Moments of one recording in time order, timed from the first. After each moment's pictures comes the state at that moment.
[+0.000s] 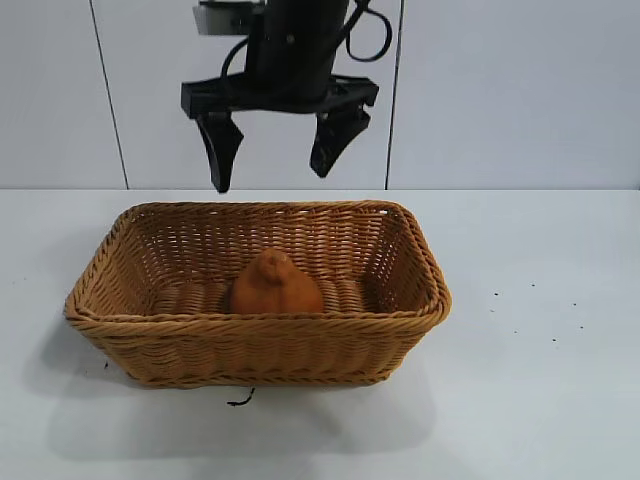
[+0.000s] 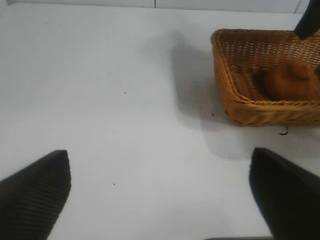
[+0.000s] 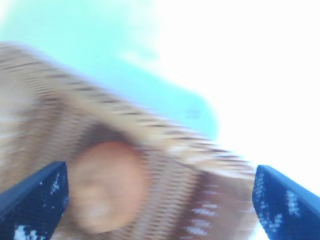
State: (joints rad) left arm -0.01 -0.01 -0.50 -0.02 1.07 -0.02; right arm 0.60 2.25 -2.18 -0.01 1.21 0.07
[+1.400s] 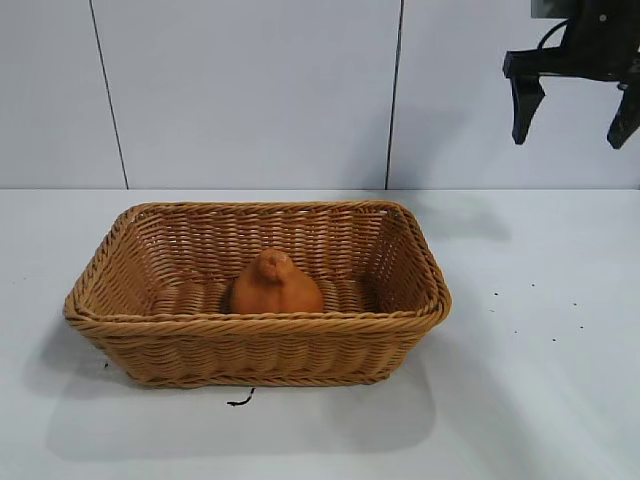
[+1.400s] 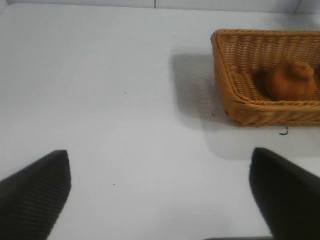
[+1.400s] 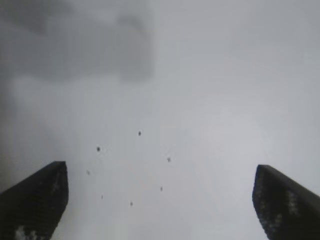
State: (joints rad) left arm -0.01 -0.01 -0.50 -0.02 1.07 -0.02; right arm 0.00 2.12 -1.90 -0.04 1.22 0.07
